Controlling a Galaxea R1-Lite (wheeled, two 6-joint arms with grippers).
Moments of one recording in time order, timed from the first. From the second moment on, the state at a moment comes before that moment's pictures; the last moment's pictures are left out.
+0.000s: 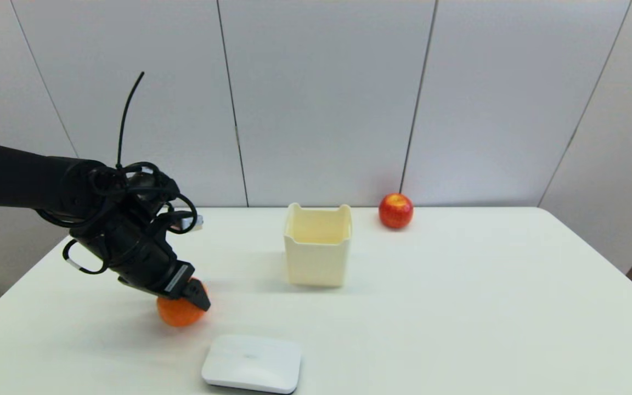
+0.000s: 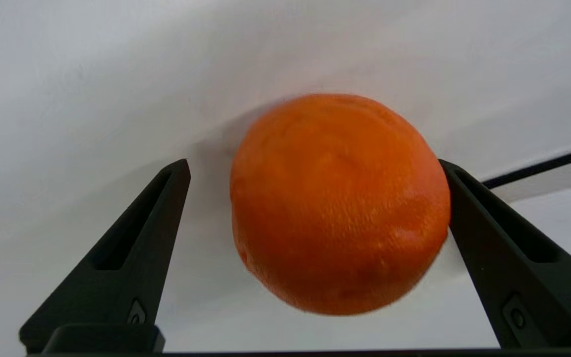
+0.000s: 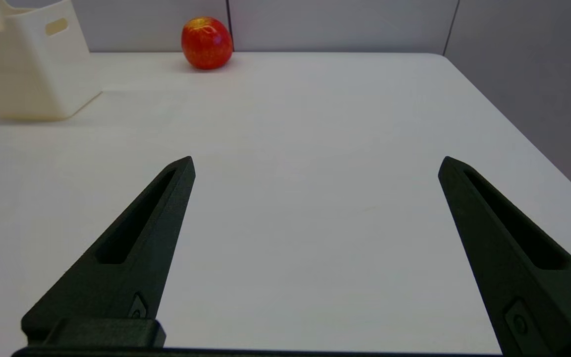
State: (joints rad) left arm -0.20 1.92 -1.27 0.67 -0.18 0.19; right arm 0.00 0.00 0.00 -0.01 0.00 0.00
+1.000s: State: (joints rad) left arm -0.33 2.02 -1.79 0.66 -0.18 0.18; right arm 0.00 0.00 0.00 -0.01 0.00 0.00
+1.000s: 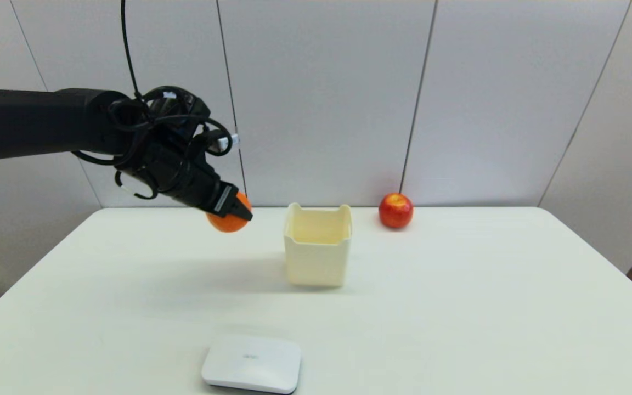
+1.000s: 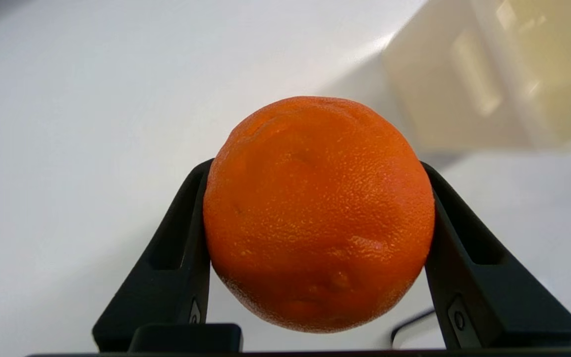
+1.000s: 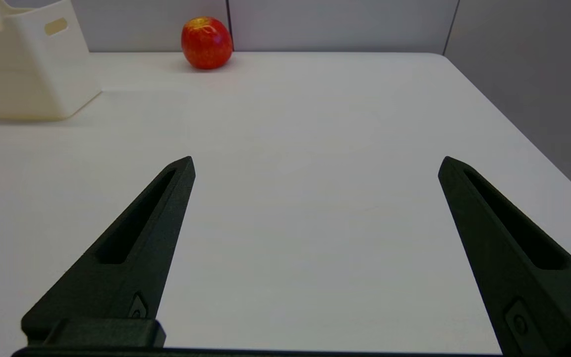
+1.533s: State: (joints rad) left arm -0.38 2.19 -1.89 0.62 -0.17 0.18; right arm 0.00 0.00 0.00 -0.01 0.00 0.00
